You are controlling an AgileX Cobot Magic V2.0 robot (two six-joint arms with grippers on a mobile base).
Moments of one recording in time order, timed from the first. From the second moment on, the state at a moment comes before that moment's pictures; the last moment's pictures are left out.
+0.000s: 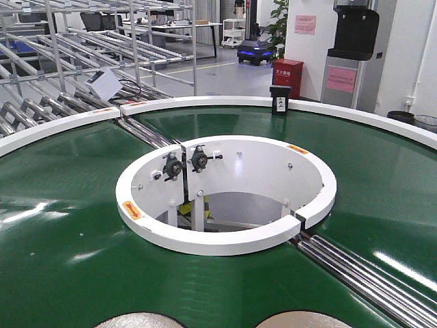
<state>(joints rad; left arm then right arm) 0.00 0.81 -0.72 -0.13 -0.06 0.02 -0.04 0.69 -0.75 -0.07 -0.02 0.01</state>
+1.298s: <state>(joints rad) -0.13 1.25 -0.81 -0.97 0.69 0.72 0.36 1.25 -0.75 0.81 0.67 -0.28</state>
